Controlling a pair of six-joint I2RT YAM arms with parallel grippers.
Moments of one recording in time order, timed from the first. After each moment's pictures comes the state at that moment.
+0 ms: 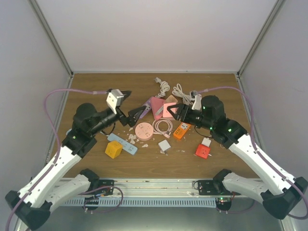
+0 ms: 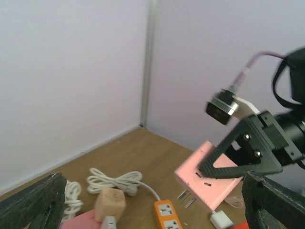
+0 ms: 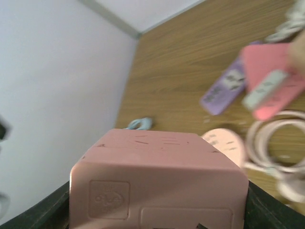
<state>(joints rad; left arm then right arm) -0.55 0.87 0.90 0.00 0.39 -0.09 0.63 1.00 1.02 -0.40 -0.28 0.84</state>
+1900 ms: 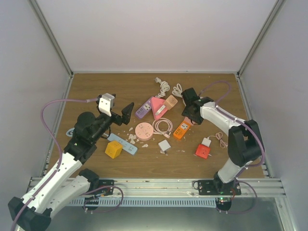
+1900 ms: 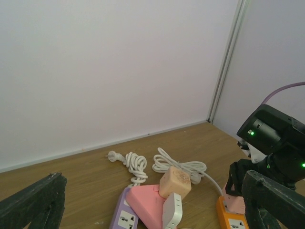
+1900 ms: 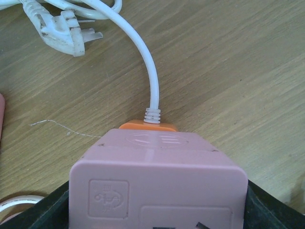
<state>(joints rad) -0.49 0.75 0.70 0.06 0.04 -0.12 0.42 1.67 1.18 -0.75 0.30 0.91</state>
